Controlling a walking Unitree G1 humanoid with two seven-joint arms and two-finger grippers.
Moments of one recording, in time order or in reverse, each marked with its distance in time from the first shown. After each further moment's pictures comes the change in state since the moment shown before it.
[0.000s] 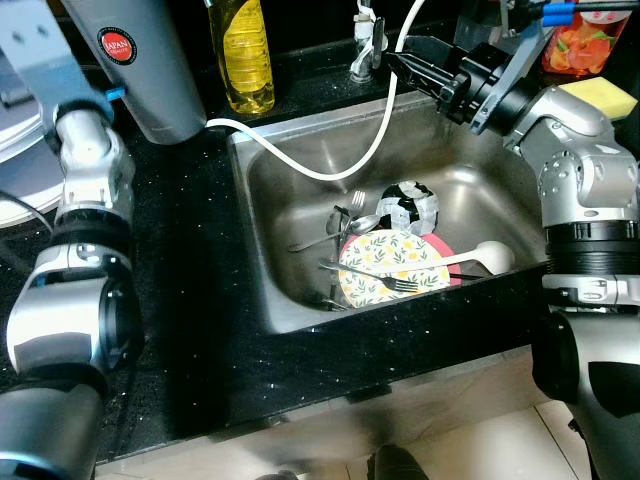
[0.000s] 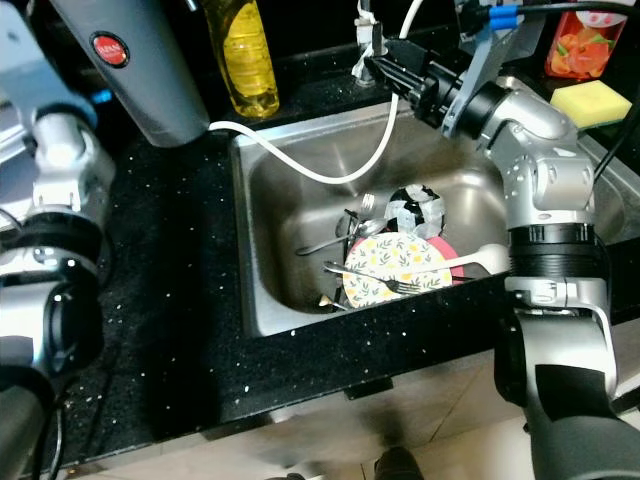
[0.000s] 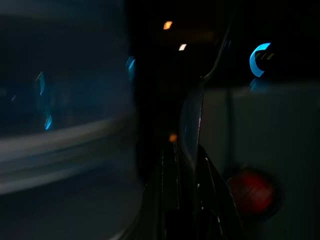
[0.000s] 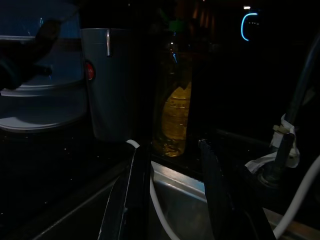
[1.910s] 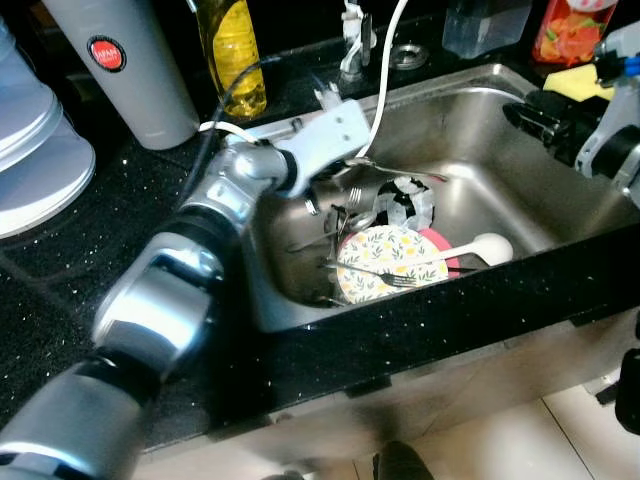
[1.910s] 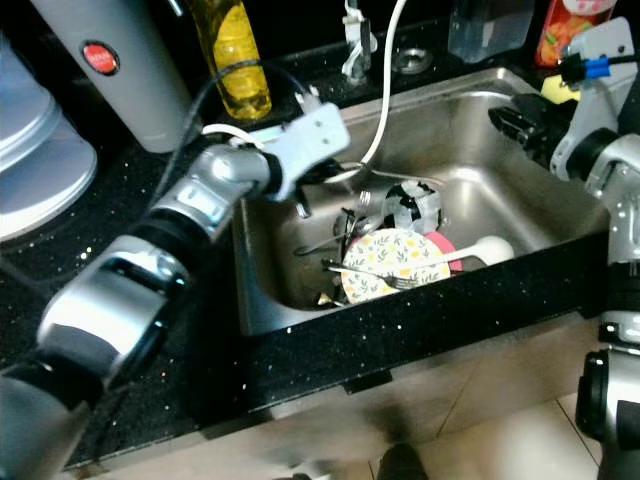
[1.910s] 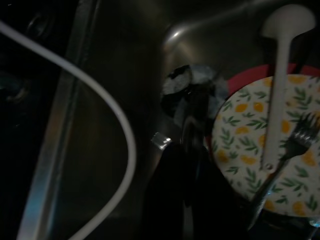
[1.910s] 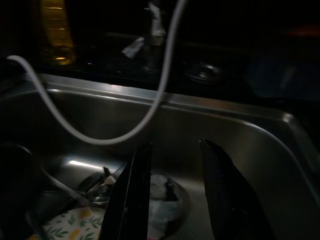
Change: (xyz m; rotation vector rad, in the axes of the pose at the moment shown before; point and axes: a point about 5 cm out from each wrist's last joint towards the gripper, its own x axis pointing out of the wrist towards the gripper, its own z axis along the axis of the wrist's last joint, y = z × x) left arm -0.133 -0.171 -0.044 0.441 0.292 -1.598; right arm -0.089 -0.058 -0.022 -0.090 0.305 -0.329
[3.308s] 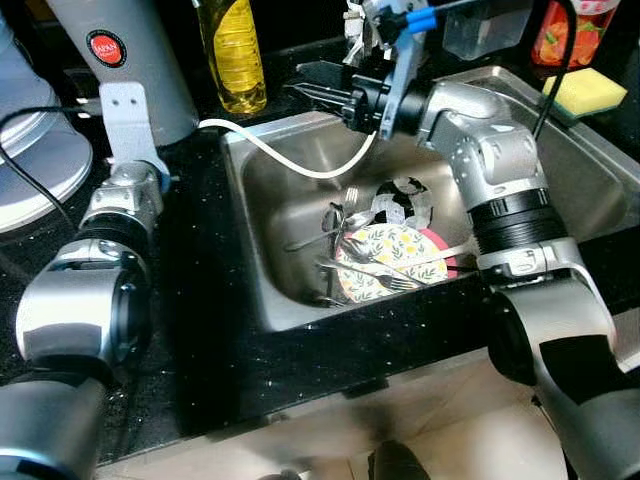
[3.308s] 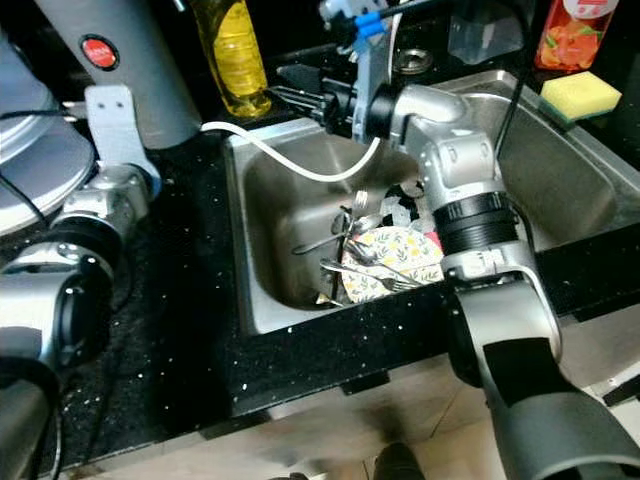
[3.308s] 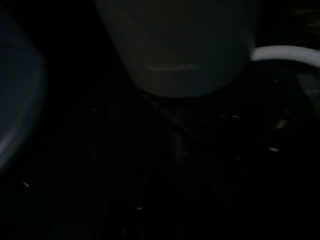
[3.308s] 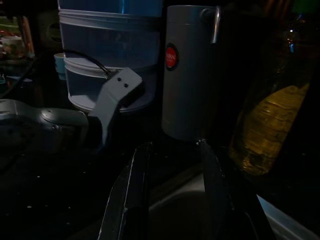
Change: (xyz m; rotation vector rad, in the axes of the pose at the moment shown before) left arm -0.116 0.068 -0.126 -0.918 0.272 1.102; right arm 0.102 0.160 0.064 0.034 -0.242 0.657
